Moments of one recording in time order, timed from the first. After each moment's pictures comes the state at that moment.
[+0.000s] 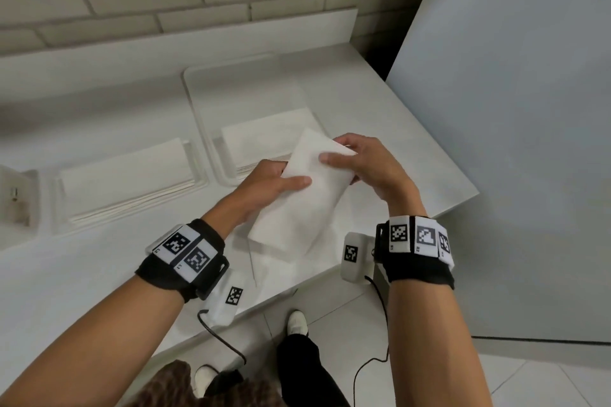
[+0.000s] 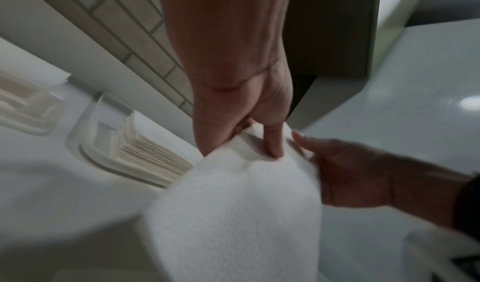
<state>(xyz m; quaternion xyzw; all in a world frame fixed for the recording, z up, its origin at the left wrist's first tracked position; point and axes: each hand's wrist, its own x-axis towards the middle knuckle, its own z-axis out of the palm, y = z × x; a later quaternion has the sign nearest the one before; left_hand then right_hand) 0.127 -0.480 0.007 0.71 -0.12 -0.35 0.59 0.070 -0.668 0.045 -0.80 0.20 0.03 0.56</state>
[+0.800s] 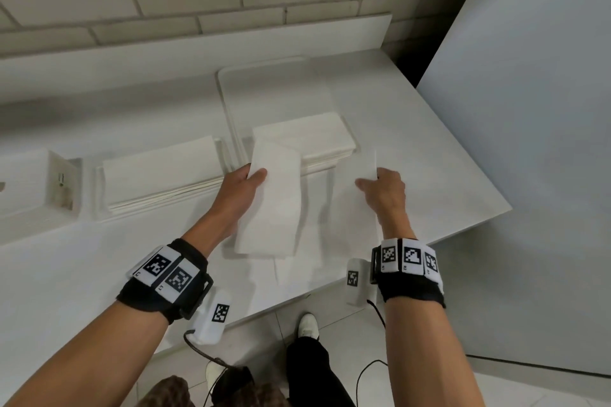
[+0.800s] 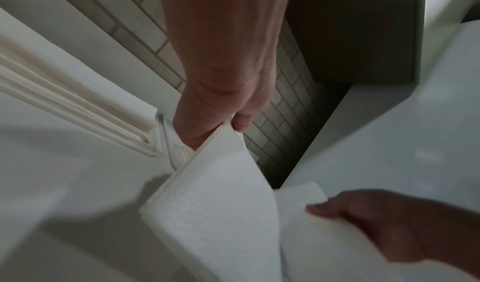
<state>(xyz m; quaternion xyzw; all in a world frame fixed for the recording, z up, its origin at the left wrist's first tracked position) 0.133 -0.414 -0.013 0.73 0.06 -0.22 0.65 0.079 -0.650 -0.017 -0.82 0.39 -0.01 0.41</state>
